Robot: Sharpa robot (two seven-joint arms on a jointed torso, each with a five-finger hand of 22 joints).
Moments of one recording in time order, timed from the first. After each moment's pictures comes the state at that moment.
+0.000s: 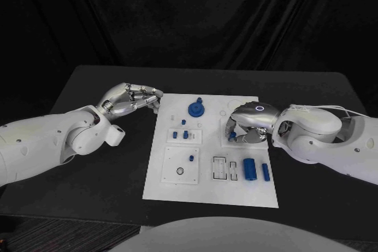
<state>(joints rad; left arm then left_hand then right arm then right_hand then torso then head) 1.22 -0.93 -0.21 1.36 -0.36 0.06 0.67 1.52 0.09 0.04 0.18 0.34 0.84 0.10 0.09 0.24 0.49 0.18 0.53 0.40 0.61 0.17 0.72 0.43 0.16 0.72 0.24 0.33 1.19 1.28 -0.96 -0.21 1.76 -1.72 -0.19 -0.02 1.56 -0.10 0.23 0.14 0.19 1.14 0.10 0.18 0.15 1.22 0.06 0.17 0.07 1.46 -0.03 1.10 0.94 0.15 1.42 0.07 0.63 1.31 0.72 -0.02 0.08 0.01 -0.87</state>
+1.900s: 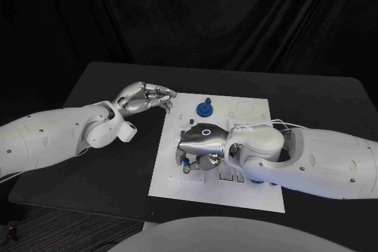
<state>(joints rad) 1.21 -0.90 -0.21 1.33 -0.36 0.09 0.65 1.52 0.10 0.05 0.17 0.36 0.84 0.10 0.09 0.24 0.49 0.19 0.53 0.39 0.60 0.17 0.72 0.42 0.16 0.71 0.24 0.33 1.20 1.22 -0.62 -0.21 1.75 -1.76 -0.16 0.05 1.55 -0.11 0.29 0.11 0.17 1.10 0.11 0.13 0.15 1.23 0.08 0.13 0.07 1.46 -0.04 1.13 0.99 0.13 1.43 0.06 0.71 1.31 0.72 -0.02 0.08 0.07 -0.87</state>
